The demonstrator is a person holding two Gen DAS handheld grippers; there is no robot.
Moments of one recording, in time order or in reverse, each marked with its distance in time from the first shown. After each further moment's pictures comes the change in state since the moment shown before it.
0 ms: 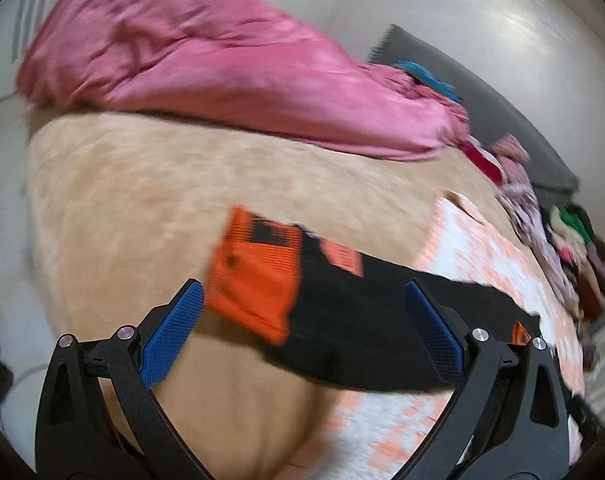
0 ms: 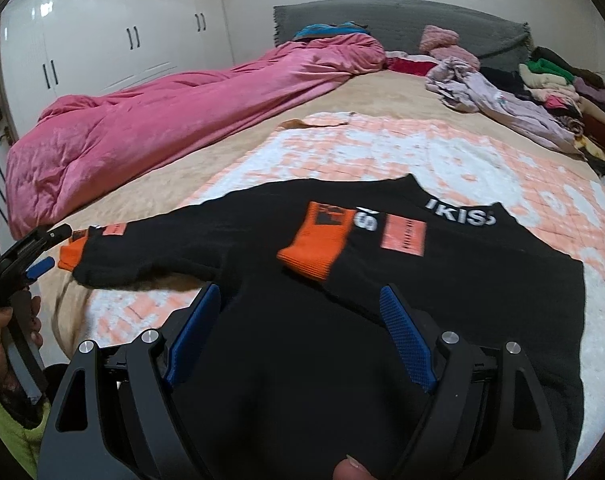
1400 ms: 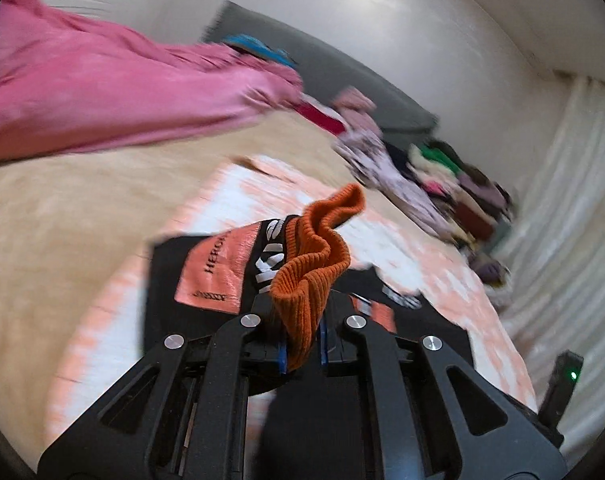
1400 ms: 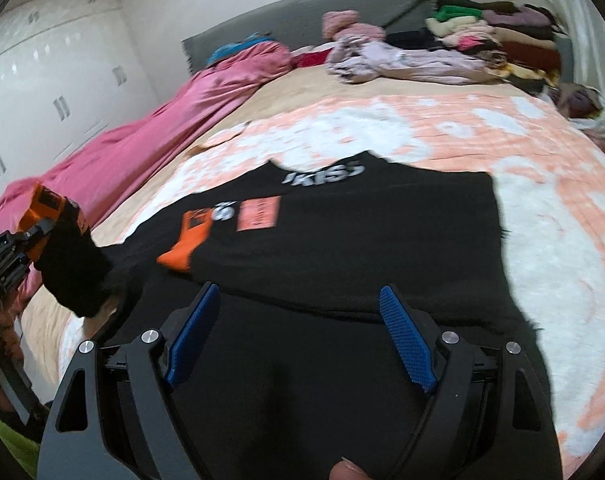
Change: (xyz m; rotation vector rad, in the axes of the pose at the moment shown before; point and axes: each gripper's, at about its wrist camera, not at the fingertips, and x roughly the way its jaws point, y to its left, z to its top) left arm -0.019 -0.198 -0.043 0.319 0.110 -0.552; right arm -0.045 -0.123 -0.049 0.320 -0.058 -0.126
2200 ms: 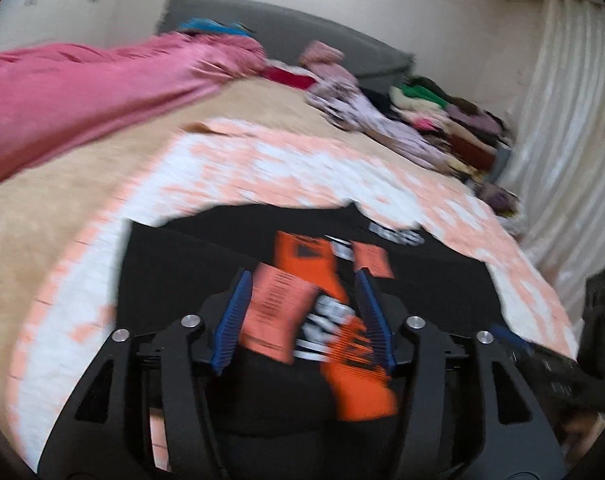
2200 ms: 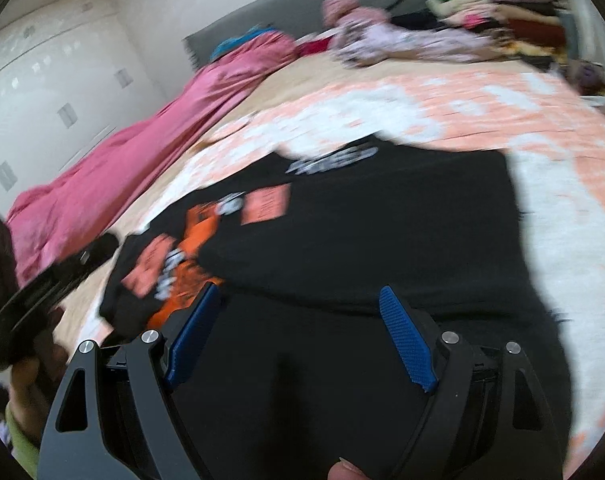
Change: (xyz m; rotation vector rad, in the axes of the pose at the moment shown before) left arm 0.053 -0.036 -0.039 0.196 0.082 0.079; right arm 0.022 0.009 -0.001 0.025 0.074 0.109
